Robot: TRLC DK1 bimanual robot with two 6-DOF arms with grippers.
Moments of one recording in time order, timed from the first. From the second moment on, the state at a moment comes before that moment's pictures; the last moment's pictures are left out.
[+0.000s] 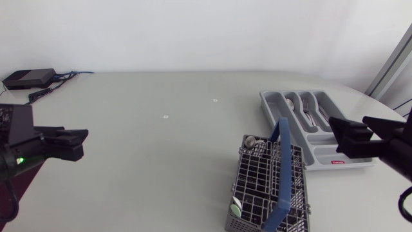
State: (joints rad) left arm -0.03 0.72 0.58 -0.44 0.08 0.07; right arm 0.05 0.52 0.53 -0.35 -0.02 0.06
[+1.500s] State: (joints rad) left arm -0.28 1.03 0.76 -0.79 0.32 0.74; right arm 0.54 1.23 0.73 -0.83 -0.09 -0.49
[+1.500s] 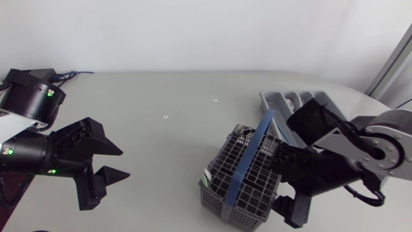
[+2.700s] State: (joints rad) left arm -0.66 1.24 0.65 -0.55 0.34 0.68; right arm 0.10 1.46 0.86 -0.35 -0.31 -0.51
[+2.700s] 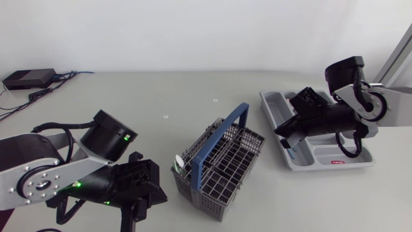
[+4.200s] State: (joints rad) left arm -0.68 1.45 0.76 -0.44 0.42 0.67; right arm 0.48 1.79 1.27 -0.45 -0.18 -0.35
